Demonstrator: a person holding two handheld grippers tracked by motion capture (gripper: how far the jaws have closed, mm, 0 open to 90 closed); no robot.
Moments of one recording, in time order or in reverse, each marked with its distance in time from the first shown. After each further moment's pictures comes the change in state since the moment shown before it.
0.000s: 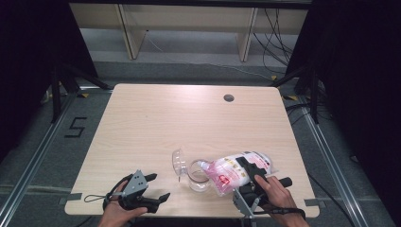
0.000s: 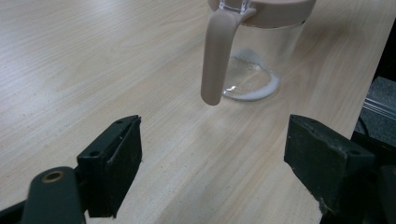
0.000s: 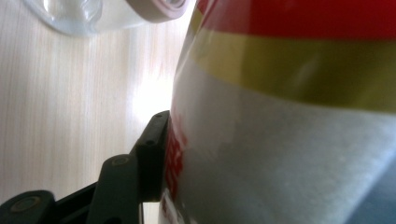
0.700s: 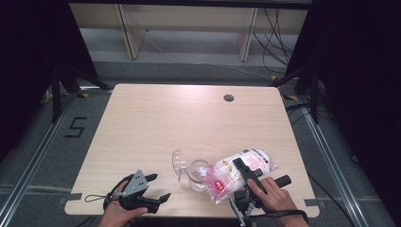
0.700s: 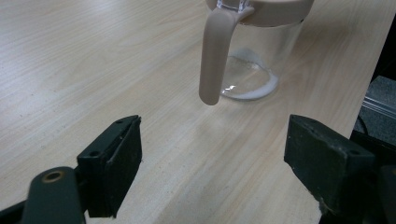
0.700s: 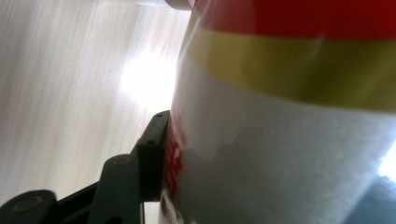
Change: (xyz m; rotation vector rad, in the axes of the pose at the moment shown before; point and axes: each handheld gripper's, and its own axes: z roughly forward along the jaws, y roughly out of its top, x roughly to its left) left arm 0.000 0.000 0.001 0.016 -0.002 0.010; right arm 0.006 0.012 -0.002 0.079 -0.009 -0.200
